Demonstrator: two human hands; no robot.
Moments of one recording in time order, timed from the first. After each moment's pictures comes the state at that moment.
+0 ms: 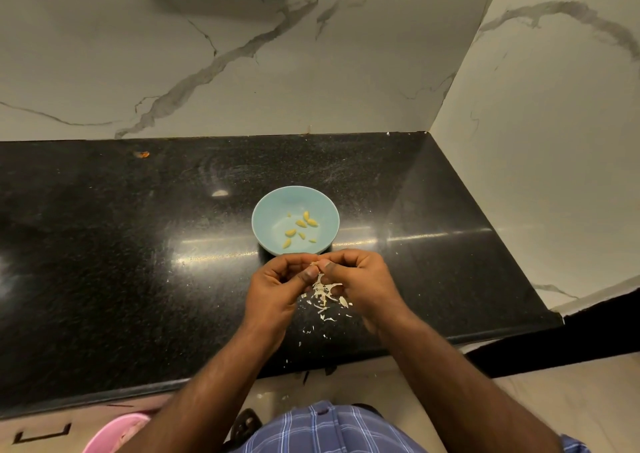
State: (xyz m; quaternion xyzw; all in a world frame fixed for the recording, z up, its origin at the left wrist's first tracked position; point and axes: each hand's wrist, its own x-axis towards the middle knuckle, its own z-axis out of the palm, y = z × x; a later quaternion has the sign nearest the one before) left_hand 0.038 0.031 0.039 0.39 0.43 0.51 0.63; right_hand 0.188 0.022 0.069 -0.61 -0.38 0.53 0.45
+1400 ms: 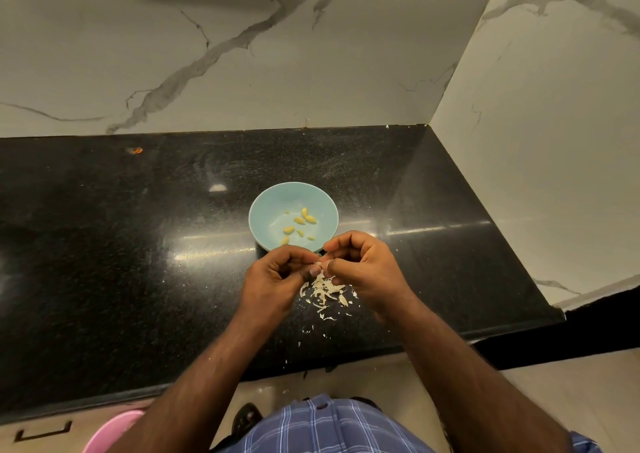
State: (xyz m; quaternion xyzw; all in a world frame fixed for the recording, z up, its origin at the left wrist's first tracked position) left_hand 0.029 0.045 0.044 0.55 0.44 0.45 0.55; right_hand 0.202 0.030 0.075 -0.57 -0.45 0.52 0.45
